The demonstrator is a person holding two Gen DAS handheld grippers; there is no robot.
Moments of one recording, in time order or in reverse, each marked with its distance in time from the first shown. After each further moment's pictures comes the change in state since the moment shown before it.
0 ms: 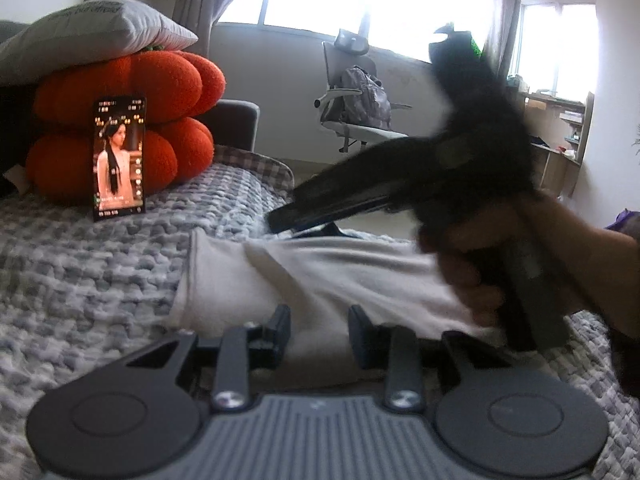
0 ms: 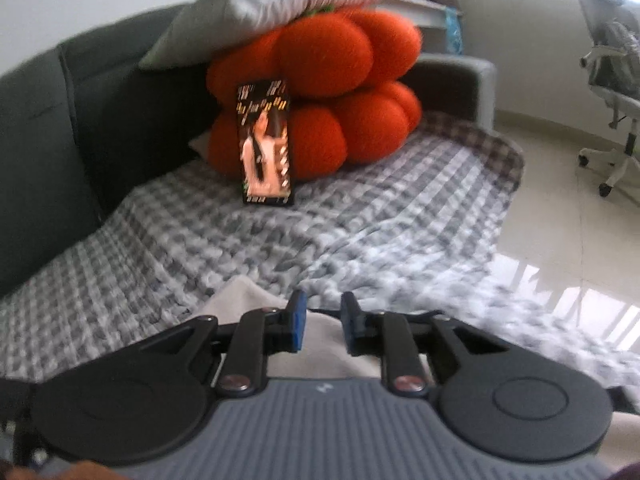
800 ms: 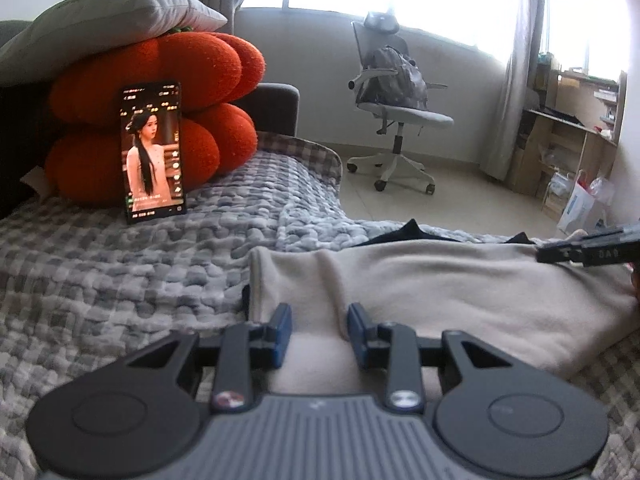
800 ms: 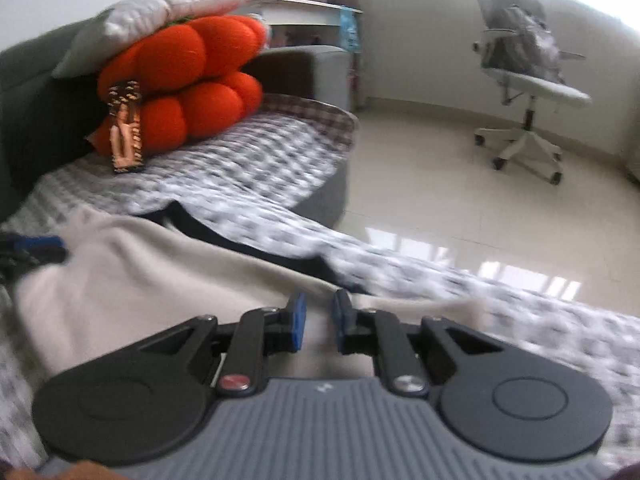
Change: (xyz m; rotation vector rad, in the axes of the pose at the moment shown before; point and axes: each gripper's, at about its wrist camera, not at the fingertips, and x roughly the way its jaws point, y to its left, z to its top) left arm 0.036 0.042 0.012 0.007 0.056 0.095; right arm -0.094 -0.133 -0.083 0.064 -0.004 -0.250
